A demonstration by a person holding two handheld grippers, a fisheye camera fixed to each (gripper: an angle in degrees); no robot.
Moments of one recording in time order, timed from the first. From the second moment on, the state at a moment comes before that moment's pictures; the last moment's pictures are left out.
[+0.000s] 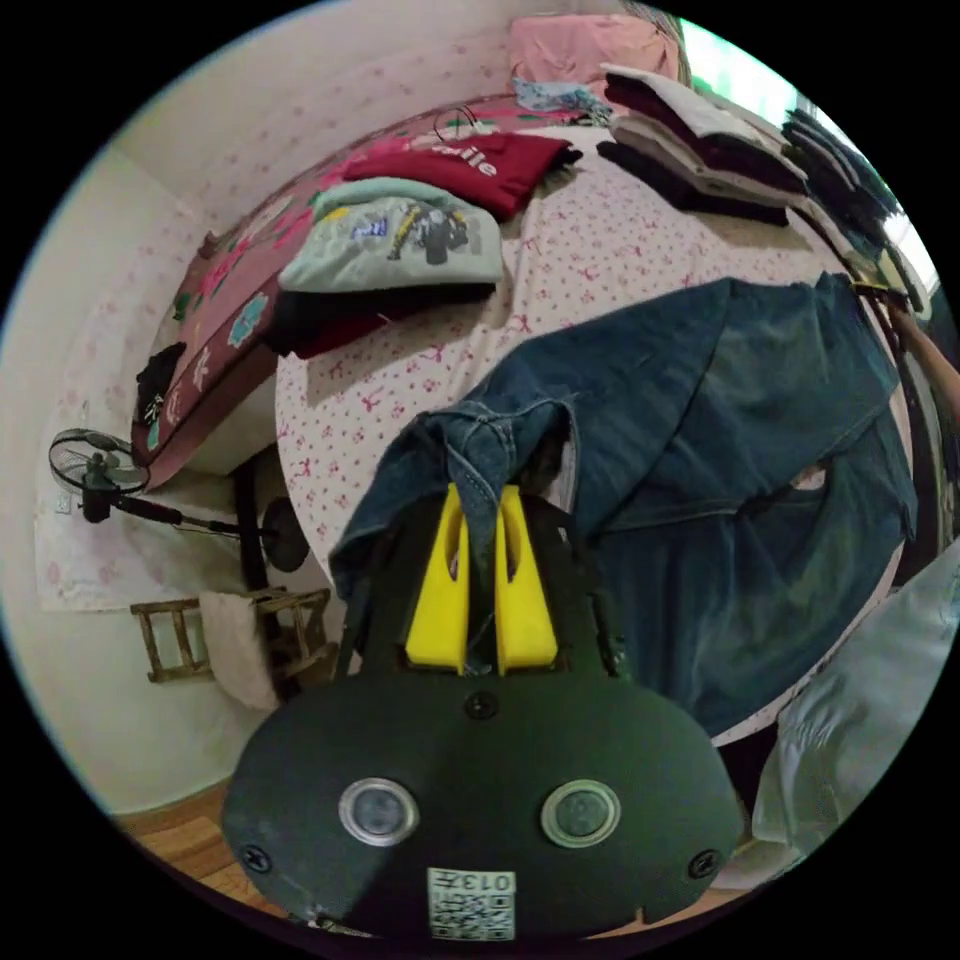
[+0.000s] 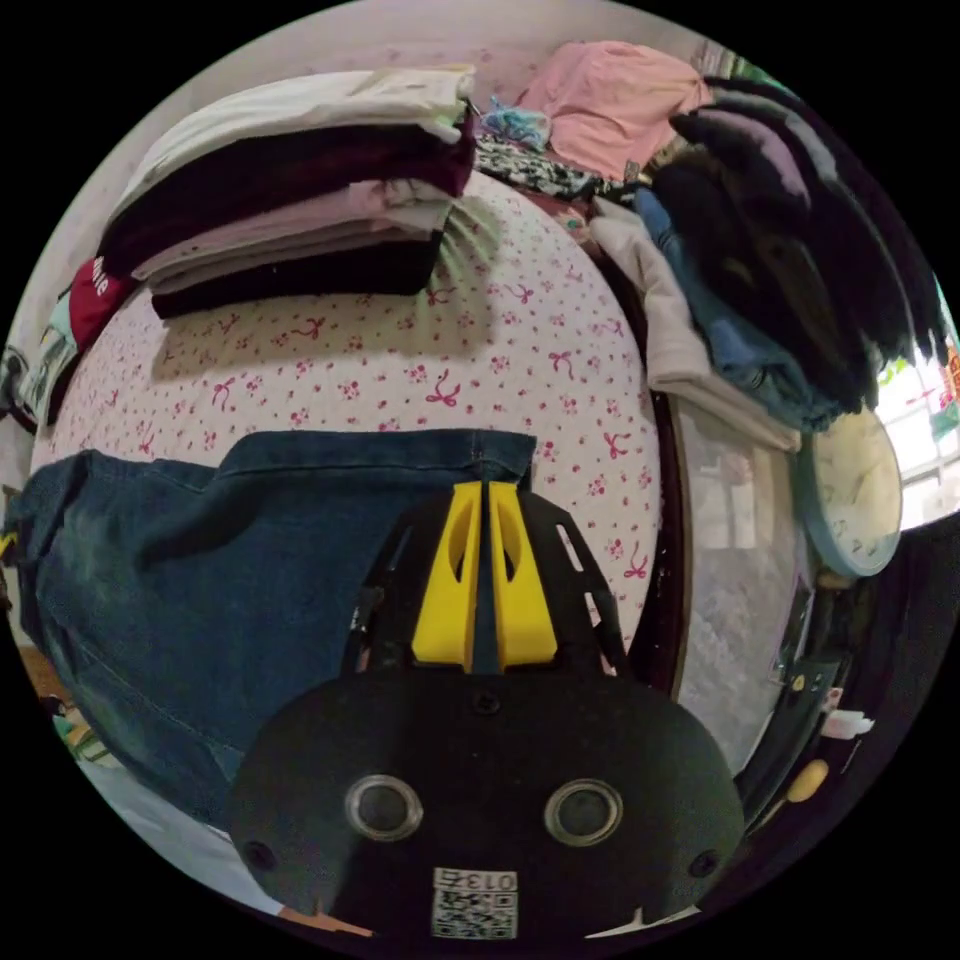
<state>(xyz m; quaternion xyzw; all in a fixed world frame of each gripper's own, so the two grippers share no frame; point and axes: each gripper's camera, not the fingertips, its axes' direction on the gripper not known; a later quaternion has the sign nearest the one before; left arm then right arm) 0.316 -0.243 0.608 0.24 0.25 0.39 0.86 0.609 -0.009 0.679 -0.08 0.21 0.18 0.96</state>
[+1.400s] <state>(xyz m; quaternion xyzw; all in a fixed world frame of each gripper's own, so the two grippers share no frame) 0.146 -0.264 0.778 0.07 0.51 0.10 0.85 0.471 0.136 0.597 0.04 0.10 0.25 0.96</state>
